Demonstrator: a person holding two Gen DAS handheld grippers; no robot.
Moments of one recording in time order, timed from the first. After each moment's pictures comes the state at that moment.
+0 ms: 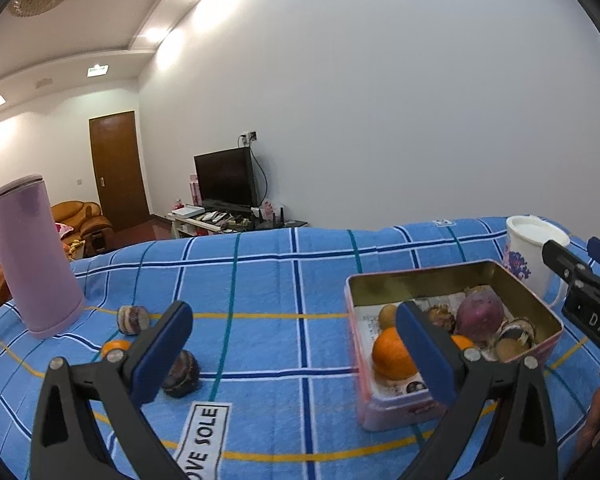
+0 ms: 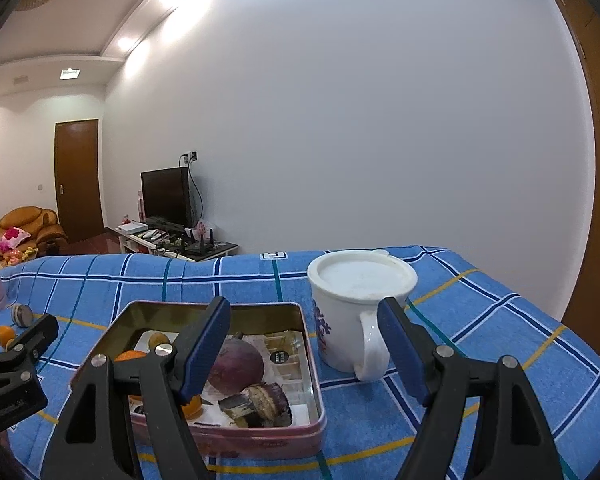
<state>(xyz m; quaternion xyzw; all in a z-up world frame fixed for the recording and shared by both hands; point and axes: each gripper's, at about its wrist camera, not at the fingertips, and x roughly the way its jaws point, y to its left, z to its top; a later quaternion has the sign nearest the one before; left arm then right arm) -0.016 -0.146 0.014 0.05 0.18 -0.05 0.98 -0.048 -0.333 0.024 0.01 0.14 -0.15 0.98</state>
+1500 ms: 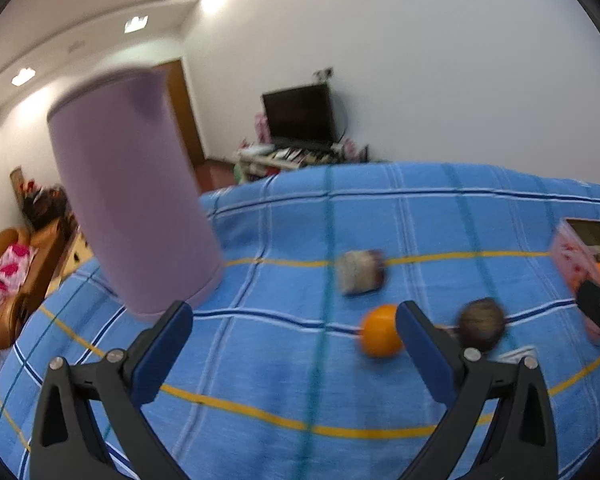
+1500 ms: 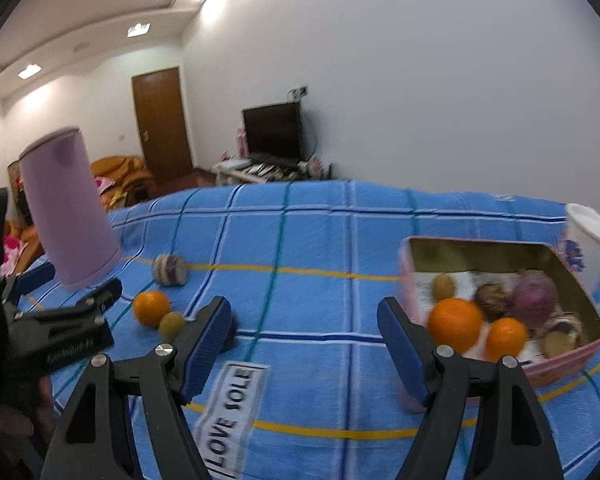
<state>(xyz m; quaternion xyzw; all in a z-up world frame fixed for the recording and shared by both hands) 0.048 0.079 -0.007 0.06 0.29 0.06 0.95 0.013 -0.121 0.001 0.02 0.27 0.03 0.96</state>
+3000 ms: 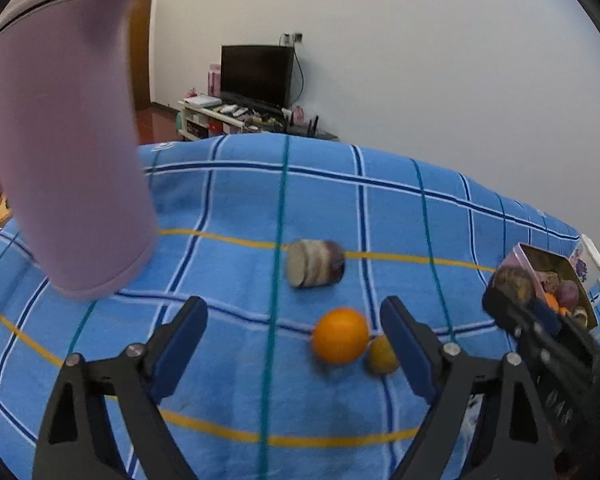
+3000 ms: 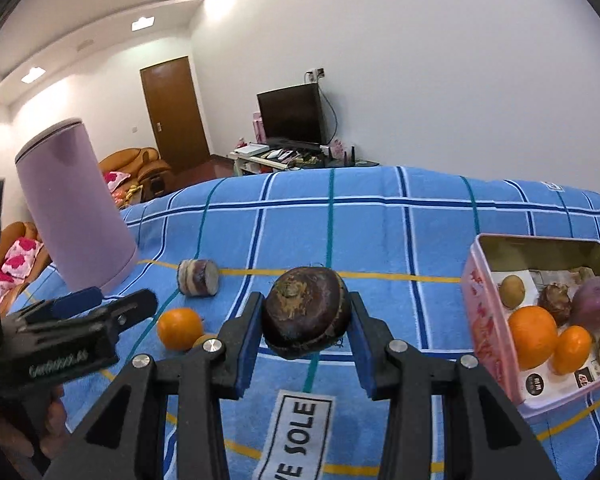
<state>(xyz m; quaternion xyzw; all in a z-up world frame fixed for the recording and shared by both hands) 0.087 0.087 -0.003 -0.05 0.37 -0.06 0.93 0.051 -0.096 -0.003 0.05 0.29 0.06 0.95</state>
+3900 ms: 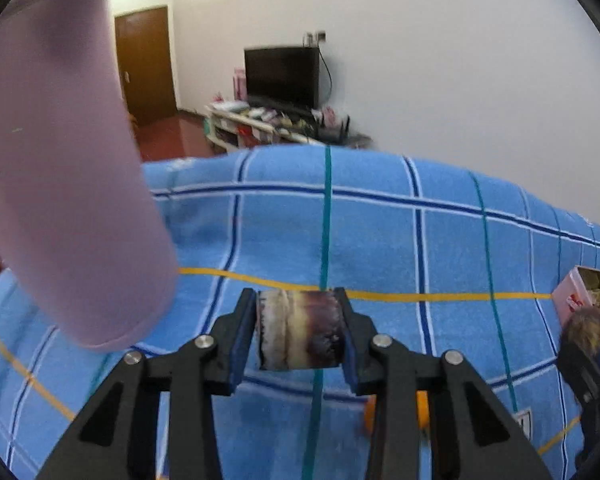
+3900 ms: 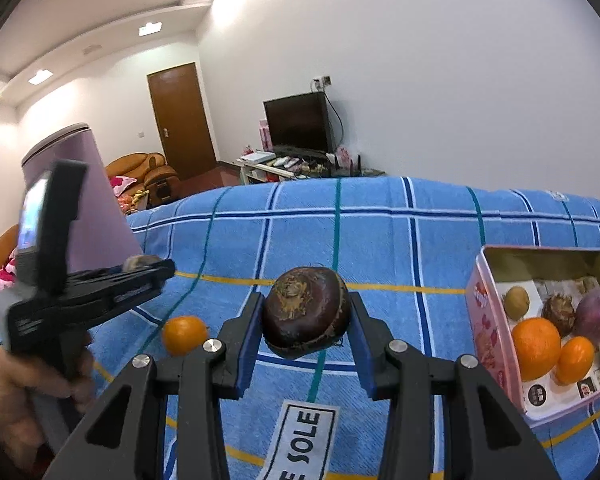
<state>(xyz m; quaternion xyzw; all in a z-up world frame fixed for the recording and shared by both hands) 0.110 0.091 -0.009 -0.01 0.35 0.00 0.94 0.053 -0.089 -0.001 0.04 0.27 0.07 0.96</state>
